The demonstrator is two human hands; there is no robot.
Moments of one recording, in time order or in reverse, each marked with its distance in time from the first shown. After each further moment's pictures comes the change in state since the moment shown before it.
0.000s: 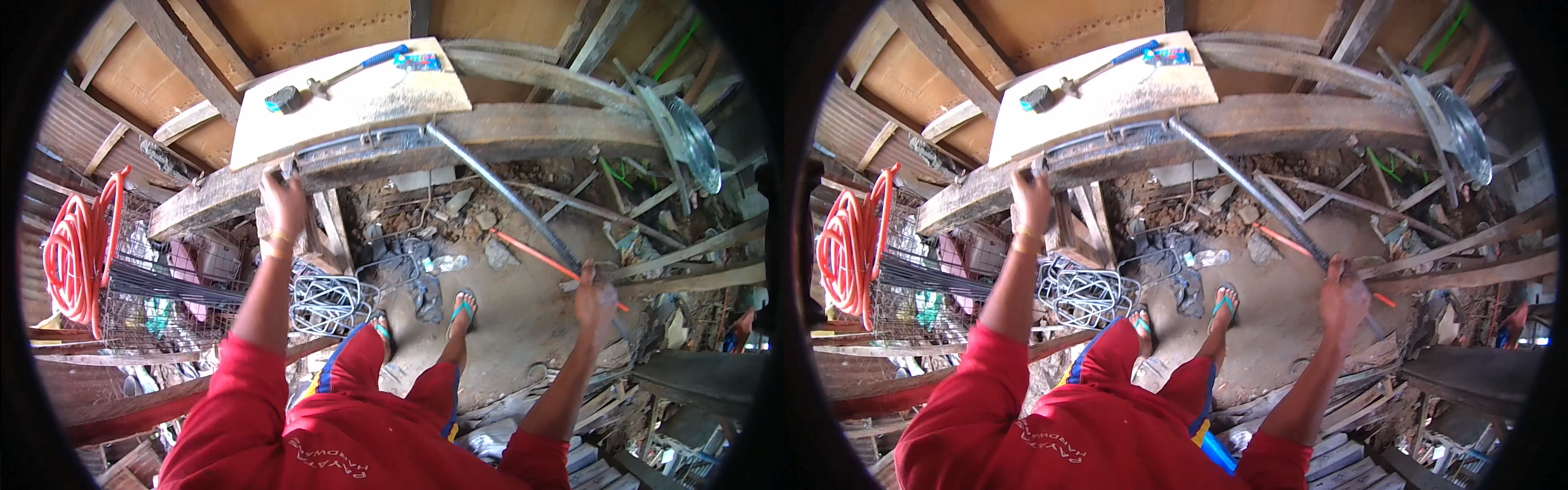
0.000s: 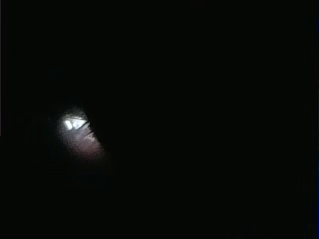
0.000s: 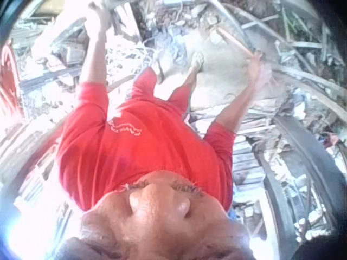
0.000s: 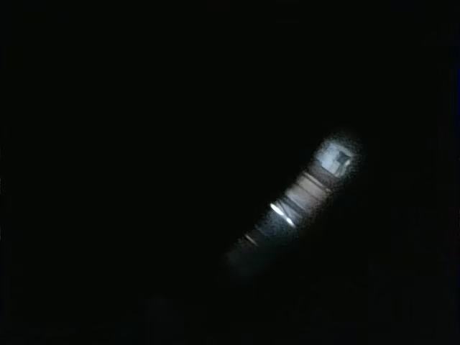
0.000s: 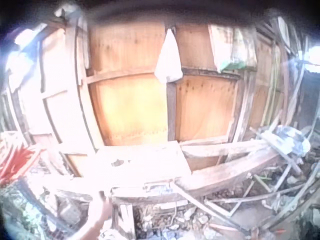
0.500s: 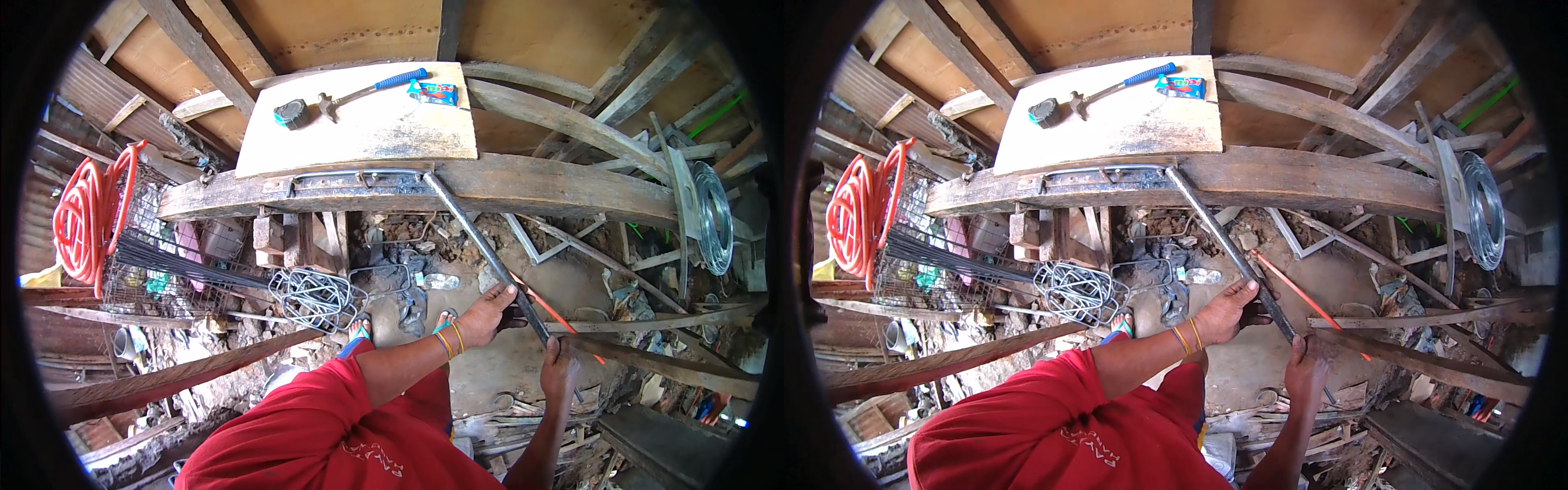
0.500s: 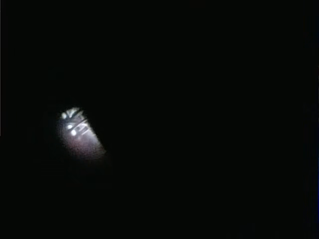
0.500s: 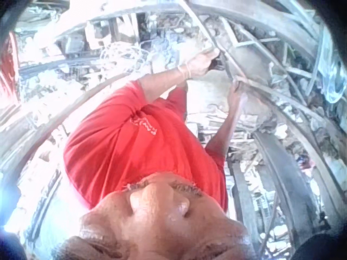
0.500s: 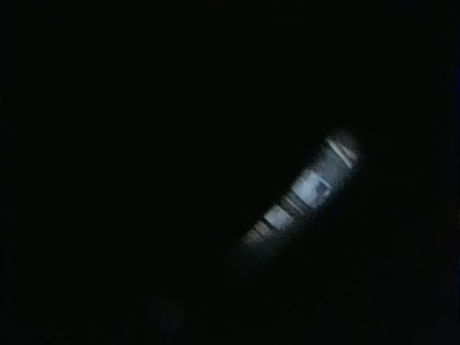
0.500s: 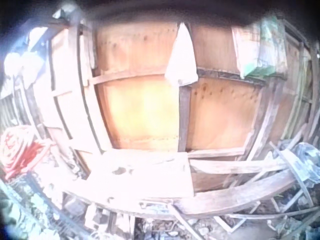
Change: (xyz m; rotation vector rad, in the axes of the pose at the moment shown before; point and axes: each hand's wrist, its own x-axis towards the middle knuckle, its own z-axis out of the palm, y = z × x) left_hand -0.234 0.344 0.075 -1.604 -1.302 -1.272; right_hand 0.051 0.025 -0.015 0.123 -0.366 -0.205
